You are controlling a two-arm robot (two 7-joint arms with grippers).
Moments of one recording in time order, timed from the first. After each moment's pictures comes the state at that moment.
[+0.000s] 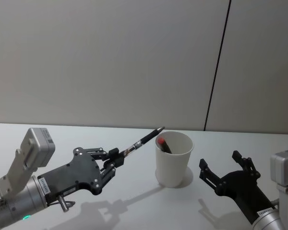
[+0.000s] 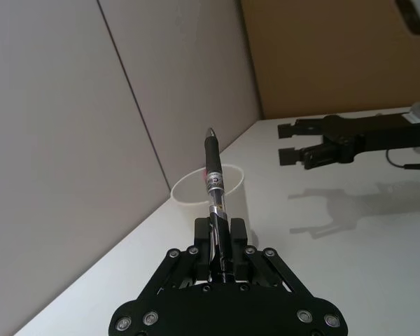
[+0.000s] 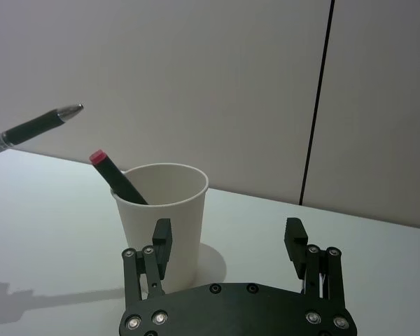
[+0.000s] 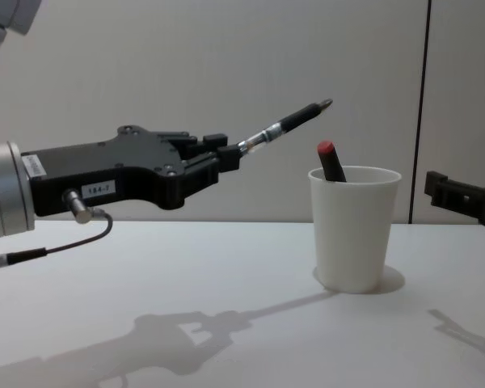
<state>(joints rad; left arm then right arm) -0.36 0.51 0.44 -1.52 -0.43 -0.17 -0.67 -0.01 0.34 -0.23 -1.77 0.29 0.03 0.07</state>
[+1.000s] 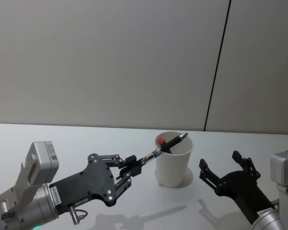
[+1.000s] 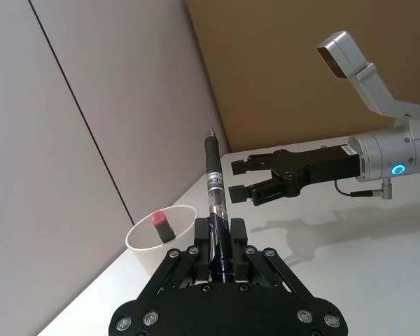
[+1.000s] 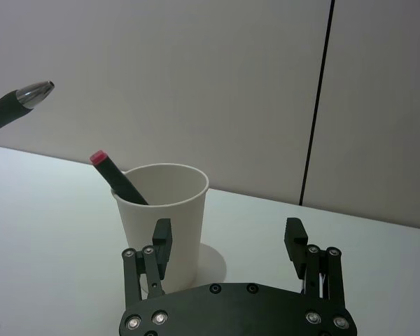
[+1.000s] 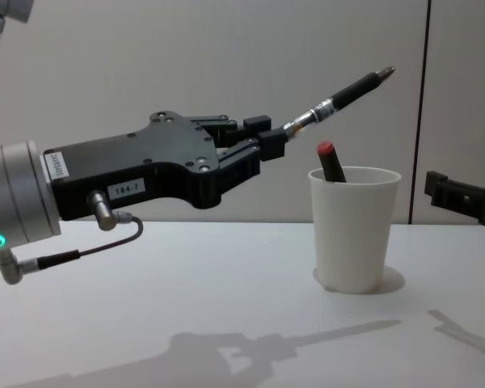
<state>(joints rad) -0.35 0.50 0.48 -1.55 -0.46 -0.28 -0.72 -0.01 0.34 -0.23 -1.77 0.29 0.03 0.07</state>
